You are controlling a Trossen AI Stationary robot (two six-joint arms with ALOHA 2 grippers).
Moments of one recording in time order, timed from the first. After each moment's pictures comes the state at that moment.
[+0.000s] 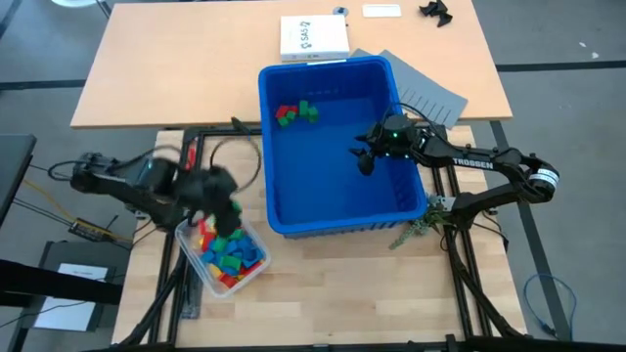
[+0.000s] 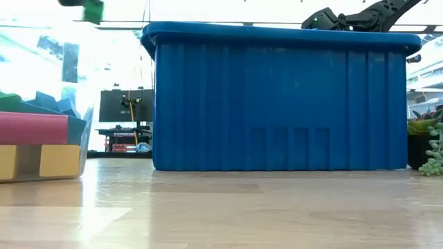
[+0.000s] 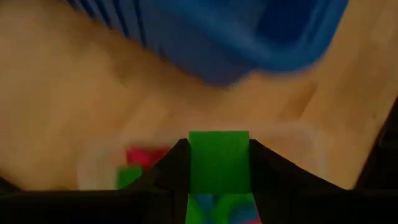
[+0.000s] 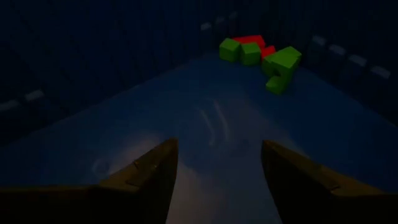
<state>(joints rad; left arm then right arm) -0.28 1.14 1.38 -1.34 -0.26 -0.86 -0.56 1.27 0.75 0.06 -0.05 -0.04</state>
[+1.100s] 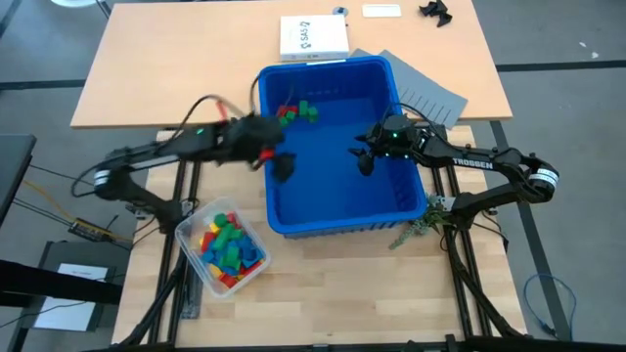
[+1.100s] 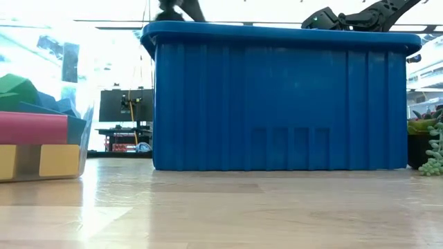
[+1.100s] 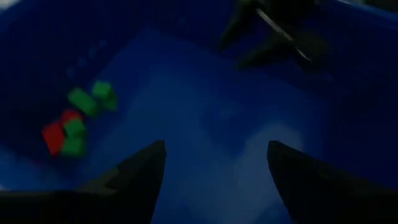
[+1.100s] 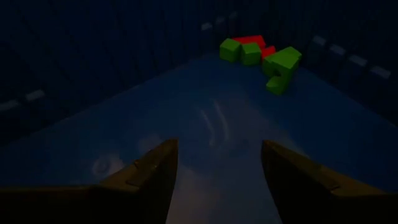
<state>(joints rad) 0.22 1.42 1.53 -0.79 -0.28 -0.24 -0.56 1.27 0.75 0.06 -0.05 -0.04</state>
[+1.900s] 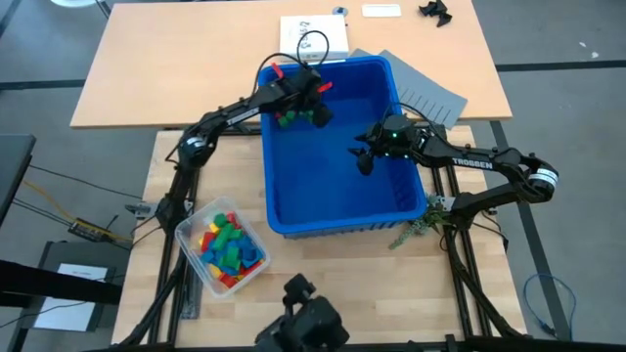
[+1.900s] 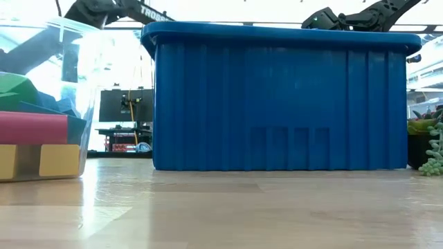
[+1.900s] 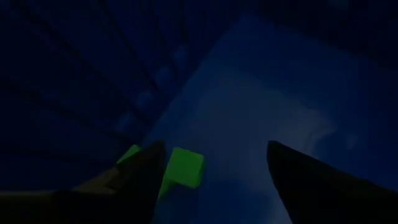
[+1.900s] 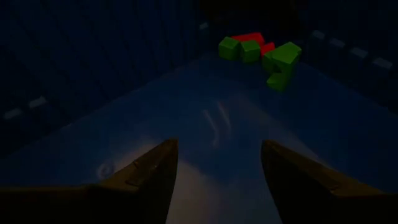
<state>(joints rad) 0.64 2.19 2.07 -0.63 -0.16 0.05 -0.56 1.27 0.75 0.06 -0.05 0.00</state>
